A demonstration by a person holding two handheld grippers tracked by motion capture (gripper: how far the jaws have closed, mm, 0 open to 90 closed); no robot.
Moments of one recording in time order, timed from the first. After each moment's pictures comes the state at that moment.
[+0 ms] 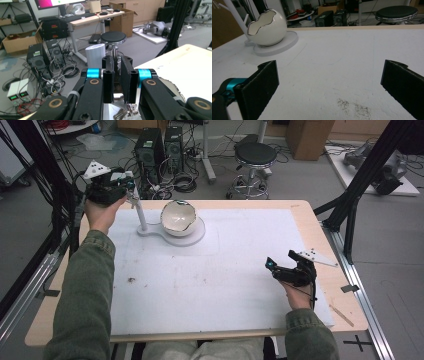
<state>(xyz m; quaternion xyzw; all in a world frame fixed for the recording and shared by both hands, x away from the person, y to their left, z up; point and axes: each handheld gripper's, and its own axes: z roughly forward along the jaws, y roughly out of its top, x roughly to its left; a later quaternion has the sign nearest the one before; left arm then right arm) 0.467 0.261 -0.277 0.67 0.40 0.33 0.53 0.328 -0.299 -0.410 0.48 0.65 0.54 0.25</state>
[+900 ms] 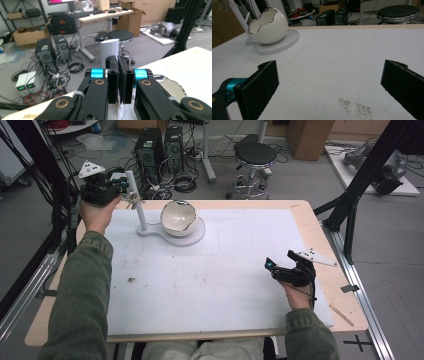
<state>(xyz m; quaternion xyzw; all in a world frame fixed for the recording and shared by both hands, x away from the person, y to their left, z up) 0.461 0.271 -0.274 0.66 0.43 0.34 0.51 0.328 -0.298 -0.410 0.47 0.66 0.53 0.24</state>
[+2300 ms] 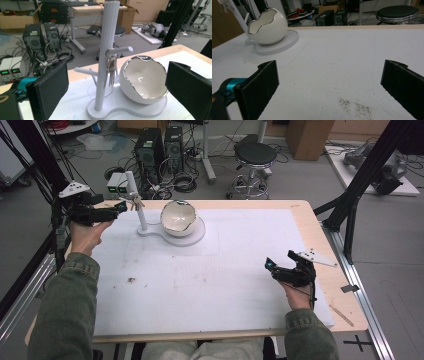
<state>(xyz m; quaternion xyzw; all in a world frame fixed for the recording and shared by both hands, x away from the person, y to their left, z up) 0.416 0.297 -0.301 0.65 0.46 0.28 0.53 0.327 -0.298 -0.409 0.47 0.66 0.53 0.24</state>
